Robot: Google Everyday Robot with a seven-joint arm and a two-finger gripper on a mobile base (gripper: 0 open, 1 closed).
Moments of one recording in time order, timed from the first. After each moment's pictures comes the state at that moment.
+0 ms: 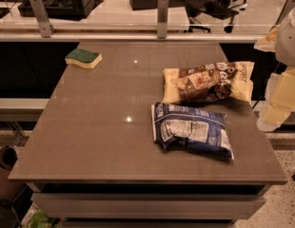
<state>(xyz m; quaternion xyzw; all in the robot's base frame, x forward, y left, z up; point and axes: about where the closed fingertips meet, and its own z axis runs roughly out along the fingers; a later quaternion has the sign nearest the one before) 0.438 -0.214 0.985 -0.60 0.78 -0.04 0.17</state>
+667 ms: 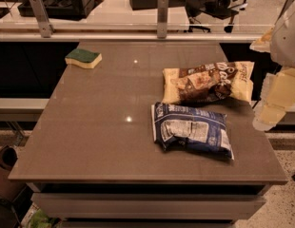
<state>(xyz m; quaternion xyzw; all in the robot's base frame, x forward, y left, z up) 0.442 -0.211 0.982 -0.60 0.78 -0.04 0.17</state>
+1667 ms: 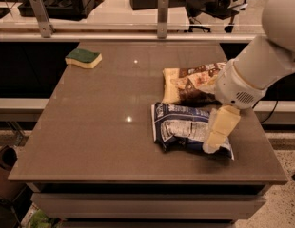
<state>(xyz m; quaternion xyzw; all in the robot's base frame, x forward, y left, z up) 0.468 -0.143 0.864 -0.63 0.75 0.10 0.18</state>
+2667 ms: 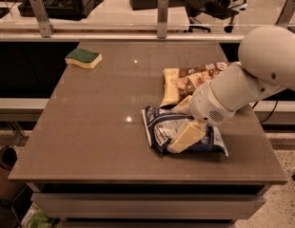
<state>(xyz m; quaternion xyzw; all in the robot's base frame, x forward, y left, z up) 0.463 -0.077 0.821 -0.62 0.73 0.20 0.22</state>
